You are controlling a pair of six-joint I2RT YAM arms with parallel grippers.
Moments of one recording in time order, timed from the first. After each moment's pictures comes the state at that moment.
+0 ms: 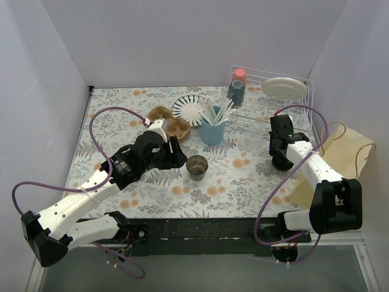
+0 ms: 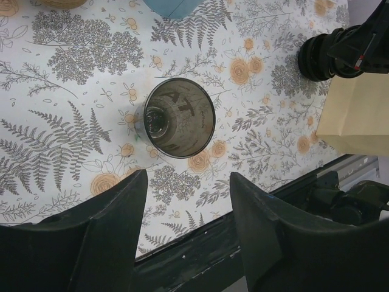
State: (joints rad) left arm -0.80 1.01 0.98 -0.58 -0.12 -0.72; right arm 0.17 1.33 0.90 -0.60 0.33 0.19
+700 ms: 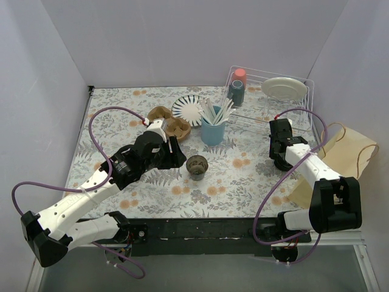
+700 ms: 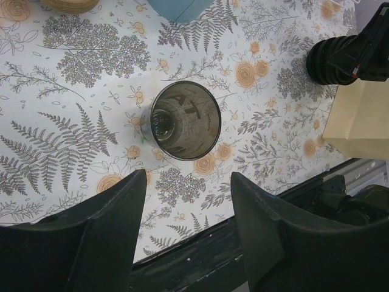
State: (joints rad) left arm -0.80 1.01 0.98 -0.59 -0.14 -0.71; right arm 0.16 1.35 0.84 -0.53 0.36 0.20
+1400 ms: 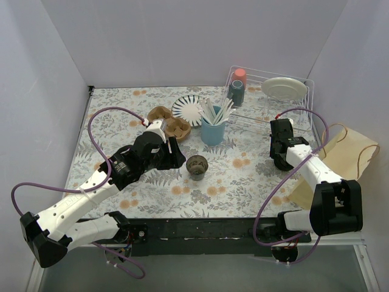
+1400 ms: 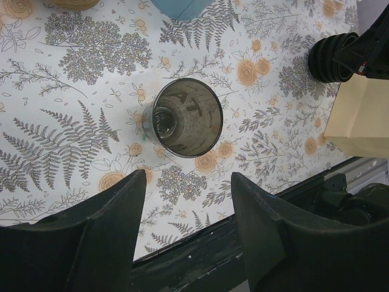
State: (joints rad) left arm -0.80 1.00 0.98 -0.60 -0.14 -0.71; right arm 0.16 1.32 0.84 -0.54 0.36 0.20
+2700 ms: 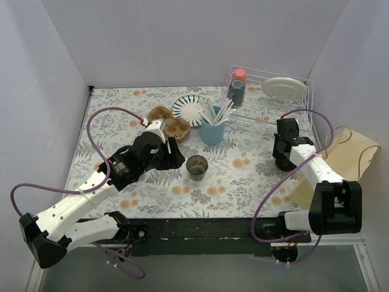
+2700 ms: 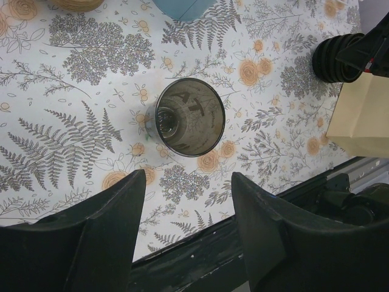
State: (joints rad) left arm -0.80 0.99 0.98 -0.61 -0.15 -0.70; right arm 0.09 1.32 0.84 -0.53 0.28 0.20
